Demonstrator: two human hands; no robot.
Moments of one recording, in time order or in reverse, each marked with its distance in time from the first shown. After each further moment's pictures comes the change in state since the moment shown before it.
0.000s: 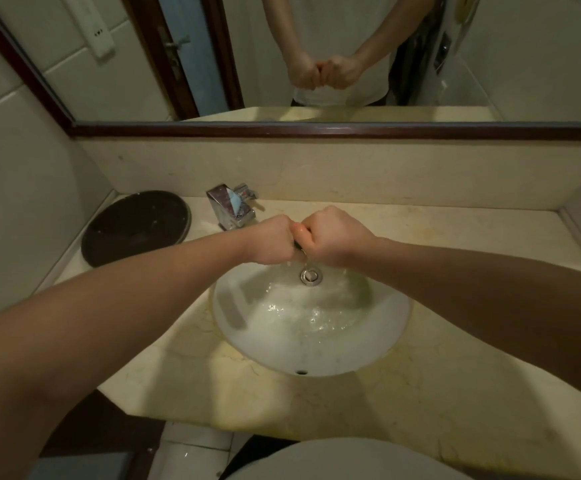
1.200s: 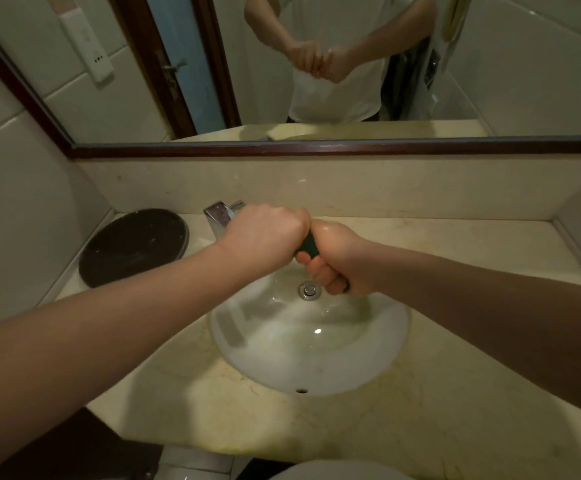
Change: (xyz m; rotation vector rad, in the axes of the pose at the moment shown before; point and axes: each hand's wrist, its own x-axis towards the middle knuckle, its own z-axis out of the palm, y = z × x) left_hand -0.045 0.052 -0.034 0.878 0.412 0.154; right_hand -0.022 -0.030 -0.041 1.028 -0.431 0.670
